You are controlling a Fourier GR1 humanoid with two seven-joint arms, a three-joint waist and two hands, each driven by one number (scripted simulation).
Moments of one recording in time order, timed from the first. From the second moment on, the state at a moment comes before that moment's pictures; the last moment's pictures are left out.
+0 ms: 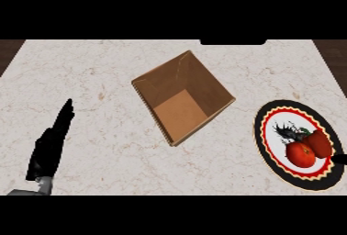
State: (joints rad) left arm 0.00 0.42 -0.19 -1.52 0.05 0.29 0.07; right arm 0.03 -0.74 -0.14 -1.51 0.03 0.05 0.24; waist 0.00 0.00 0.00
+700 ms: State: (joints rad) left arm 0.01 0.40 -0.16 -1.54 0.02 0.25 0.07; right arm -0.02 -0.78 0.02 -1.69 -0.02 0.35 0.71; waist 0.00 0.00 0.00
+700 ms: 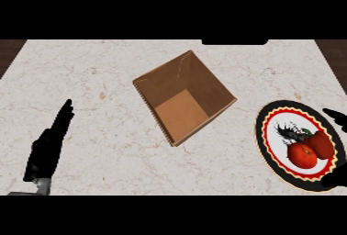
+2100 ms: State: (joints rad) left arm 0.03 0.26 -0.03 -1.55 -0.11 0.13 0.07; right arm -0.01 -0.48 -0.06 -1.63 0.33 0.47 0.71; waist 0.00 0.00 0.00
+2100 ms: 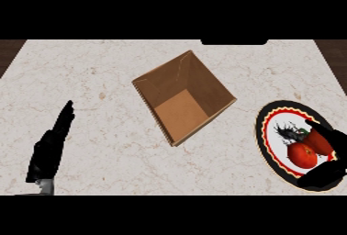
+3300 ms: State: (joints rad) left arm 0.00 0.21 0.03 -1.53 -0.17 0.07 0.07; right arm 0.00 -0.41 -0.09 -1.56 0.56 0.42 0.54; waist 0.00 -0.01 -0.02
